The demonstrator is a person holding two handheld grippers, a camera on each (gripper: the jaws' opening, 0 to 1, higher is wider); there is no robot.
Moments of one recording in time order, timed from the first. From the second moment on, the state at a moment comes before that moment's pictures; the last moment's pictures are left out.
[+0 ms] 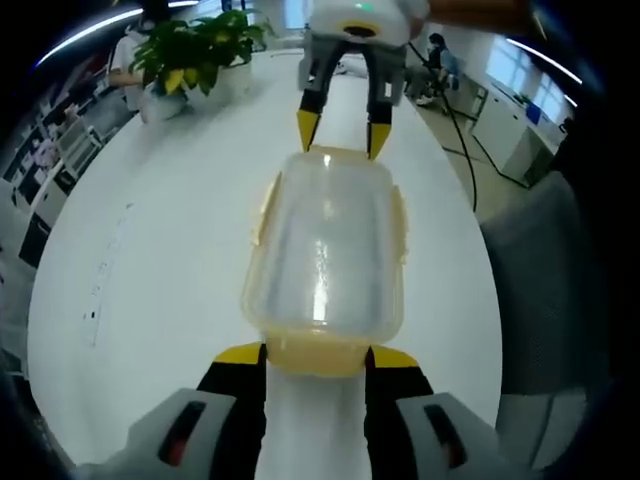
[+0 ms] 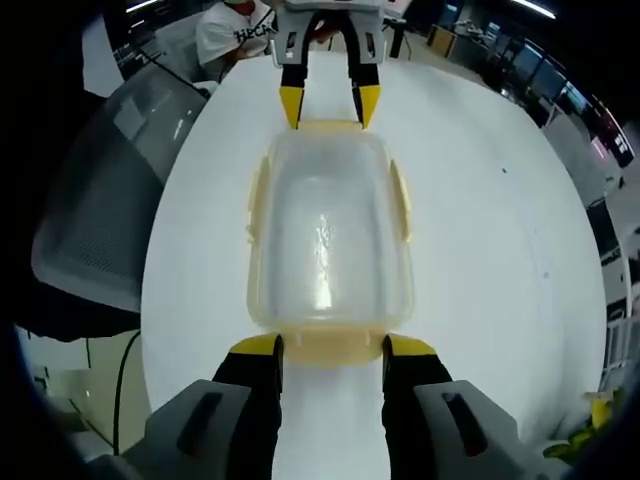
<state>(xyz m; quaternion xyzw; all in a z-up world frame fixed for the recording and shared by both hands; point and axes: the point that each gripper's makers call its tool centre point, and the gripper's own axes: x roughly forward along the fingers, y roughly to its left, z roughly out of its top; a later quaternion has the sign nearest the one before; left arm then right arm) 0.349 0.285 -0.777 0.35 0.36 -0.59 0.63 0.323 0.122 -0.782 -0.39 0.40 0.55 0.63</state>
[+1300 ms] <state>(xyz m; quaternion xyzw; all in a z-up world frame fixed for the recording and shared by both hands) 0.340 0.288 -0.791 0.35 0.40 -0.57 0.62 0.323 0.121 -0.791 -0.36 0.38 0.56 0.64</state>
